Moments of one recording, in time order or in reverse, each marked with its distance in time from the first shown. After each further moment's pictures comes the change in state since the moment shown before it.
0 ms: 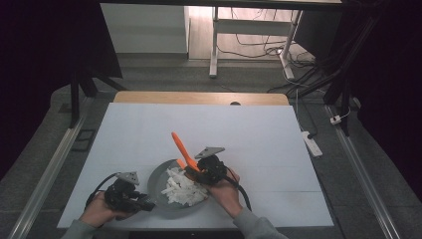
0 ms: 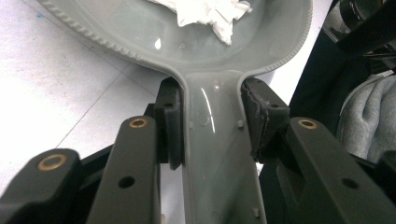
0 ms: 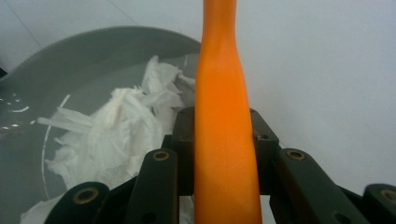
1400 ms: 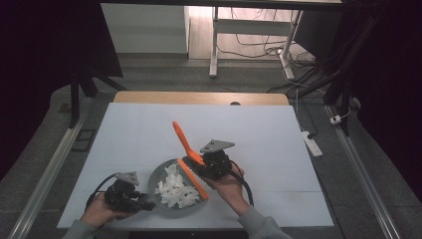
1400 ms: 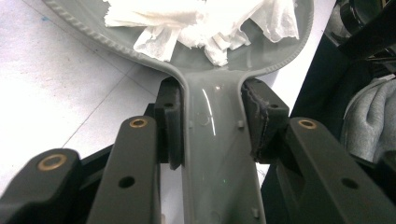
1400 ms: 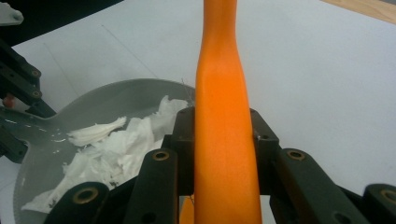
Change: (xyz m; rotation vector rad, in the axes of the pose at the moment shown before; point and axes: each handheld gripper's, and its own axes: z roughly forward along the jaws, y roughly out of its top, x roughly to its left) left arm 0.002 -0.003 0.002 -0.029 0.004 0.004; right arm -0.010 0.014 -0.030 -0.150 0.037 -0.030
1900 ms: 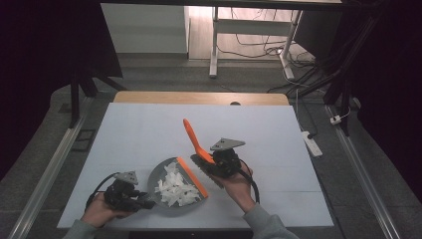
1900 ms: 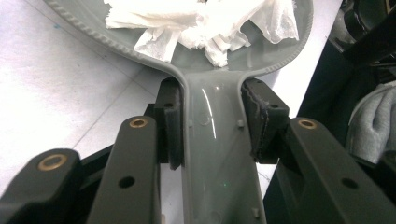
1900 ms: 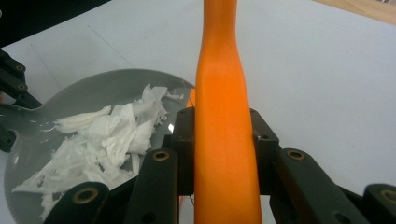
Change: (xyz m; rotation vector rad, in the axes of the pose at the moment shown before) left arm 0.000 0.000 -0.001 -0.028 0.023 -0.003; right arm -0.017 -0.007 -0.015 -0.001 -0.025 0.033
